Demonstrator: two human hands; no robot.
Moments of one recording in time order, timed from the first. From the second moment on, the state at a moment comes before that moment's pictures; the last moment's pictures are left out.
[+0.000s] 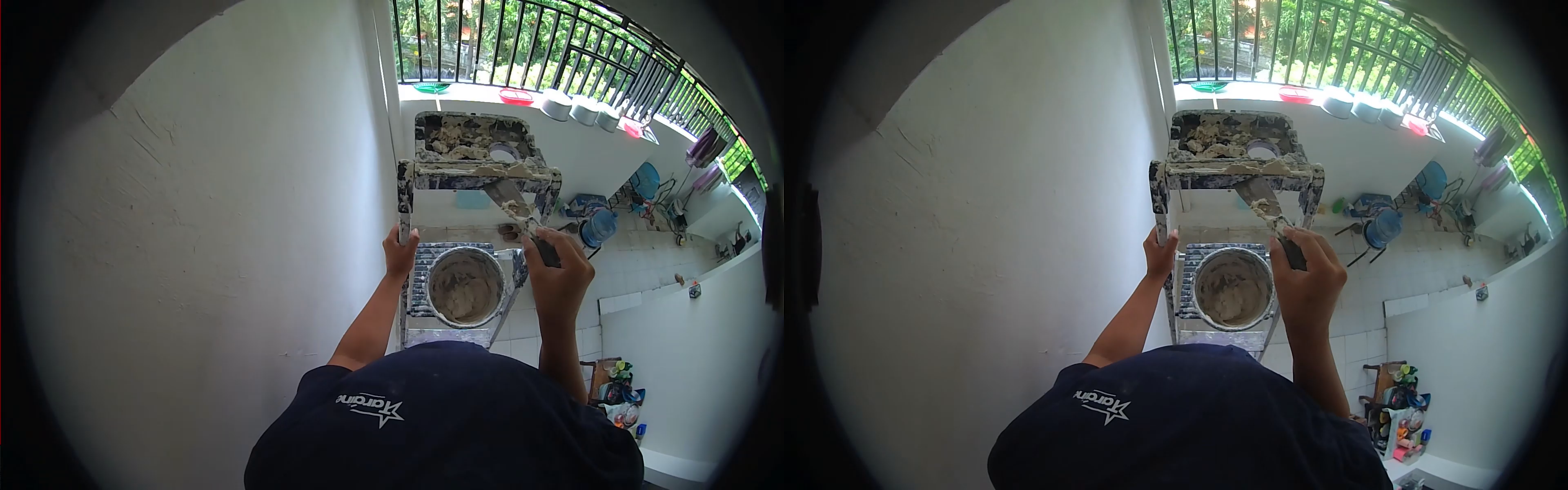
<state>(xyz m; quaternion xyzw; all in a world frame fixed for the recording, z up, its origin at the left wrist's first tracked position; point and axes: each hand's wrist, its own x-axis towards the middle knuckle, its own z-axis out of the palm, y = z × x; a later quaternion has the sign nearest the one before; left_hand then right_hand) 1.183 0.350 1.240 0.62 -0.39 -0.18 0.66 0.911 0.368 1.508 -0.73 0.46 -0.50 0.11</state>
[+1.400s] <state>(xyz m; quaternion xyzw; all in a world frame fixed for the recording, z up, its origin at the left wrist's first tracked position) 1.187 0.348 1.235 0.59 -0.41 -0.20 0.67 0.963 0.367 1.511 -0.73 0.44 -0.52 0.01</state>
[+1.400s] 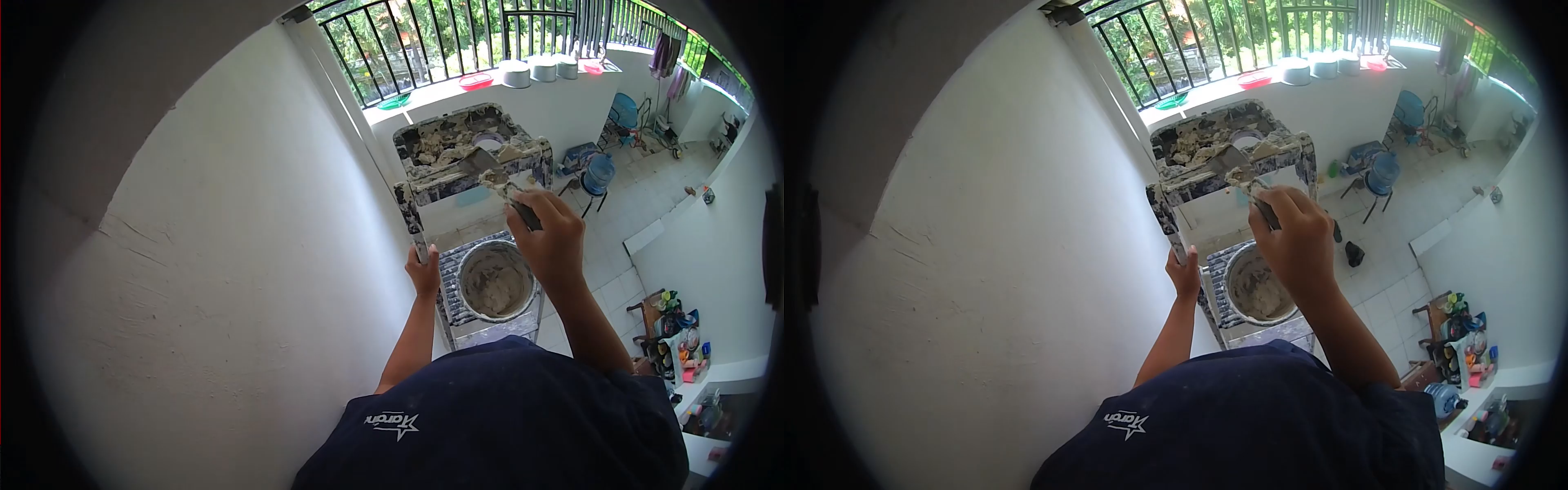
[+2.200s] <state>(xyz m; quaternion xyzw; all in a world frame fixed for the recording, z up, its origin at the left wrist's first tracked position) 1.185 0.349 1.237 0.61 -0.40 -0.17 0.67 0.893 0.375 1.536 -0.73 0.51 -0.44 0.11</state>
